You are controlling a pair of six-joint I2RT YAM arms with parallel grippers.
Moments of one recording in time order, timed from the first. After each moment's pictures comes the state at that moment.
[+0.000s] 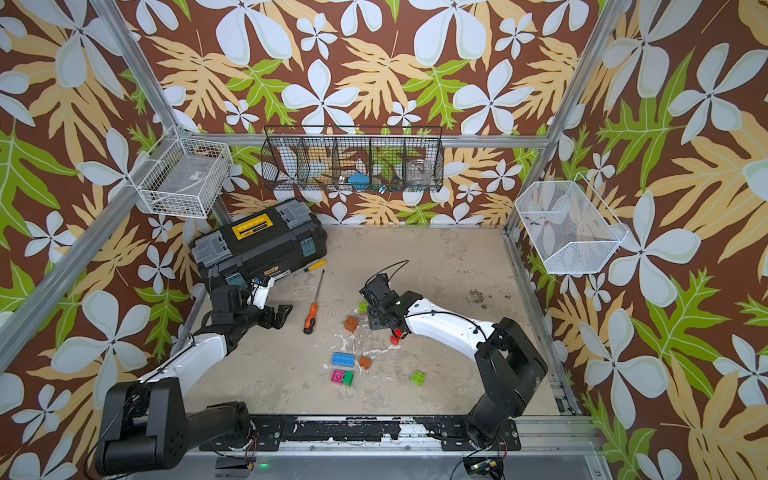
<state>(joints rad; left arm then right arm) 0.10 1.23 0.52 0.03 0.39 0.26 0.78 1.63 1.09 -0.60 0.28 0.58</state>
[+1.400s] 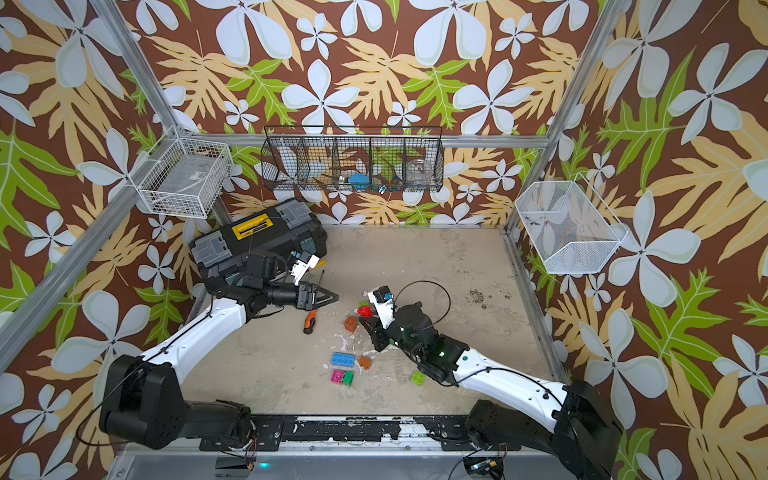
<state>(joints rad) -0.25 1.40 0.94 -0.30 1.01 -0.29 0.88 1.13 0.63 0.17 0.00 0.22</state>
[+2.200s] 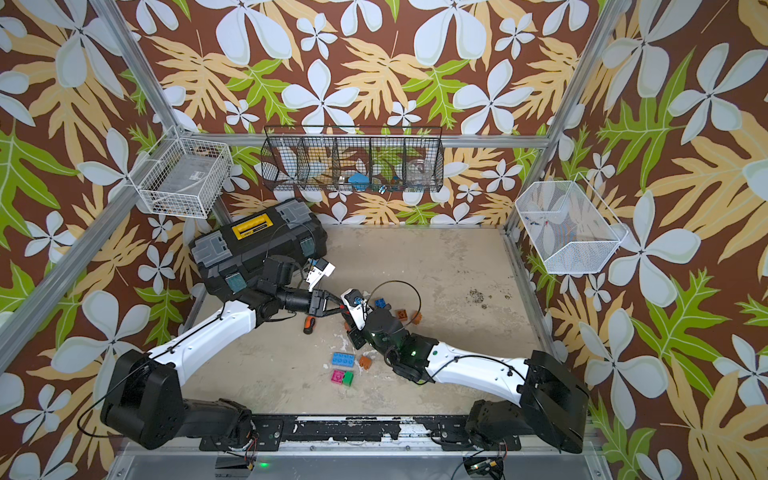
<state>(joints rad) -0.38 1.38 0.93 -0.27 1.01 -0.40 1.03 1.34 0.74 0.27 0.26 0.08</state>
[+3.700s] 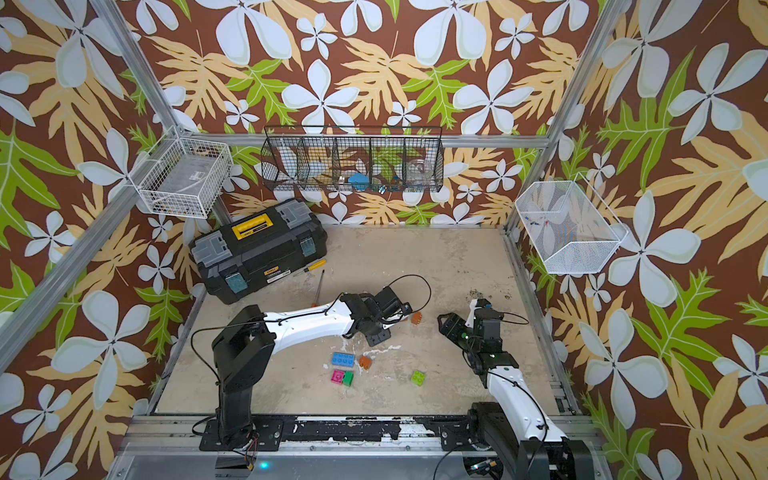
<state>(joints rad) -0.98 1.97 1.44 -0.70 -0.20 0.22 -0.02 0.93 0.32 -0.08 -0.32 0.67</state>
